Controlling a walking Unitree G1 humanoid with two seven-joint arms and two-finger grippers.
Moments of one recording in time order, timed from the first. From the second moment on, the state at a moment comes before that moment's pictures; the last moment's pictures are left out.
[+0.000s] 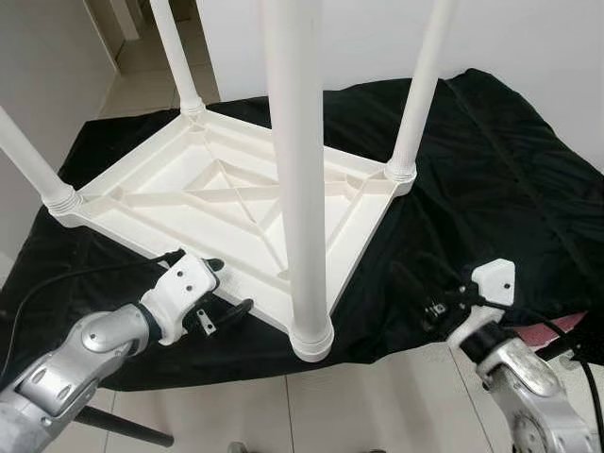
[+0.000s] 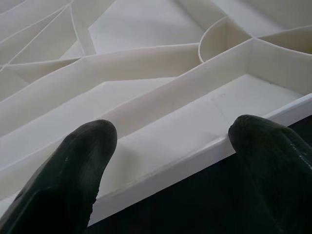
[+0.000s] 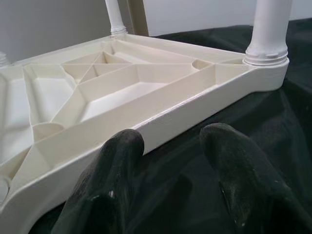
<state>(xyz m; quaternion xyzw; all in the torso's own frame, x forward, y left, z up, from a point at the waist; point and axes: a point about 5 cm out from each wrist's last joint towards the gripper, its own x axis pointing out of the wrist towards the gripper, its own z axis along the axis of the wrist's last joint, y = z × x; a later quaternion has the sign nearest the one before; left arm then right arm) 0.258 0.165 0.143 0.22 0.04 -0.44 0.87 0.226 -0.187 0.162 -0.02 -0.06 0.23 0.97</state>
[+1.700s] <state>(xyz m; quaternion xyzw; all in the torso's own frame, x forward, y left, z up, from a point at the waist) 0.269 0.159 0.137 0.23 0.07 -0.61 0.76 0.223 -0.185 0.152 -0.02 -0.04 0.25 0.97</state>
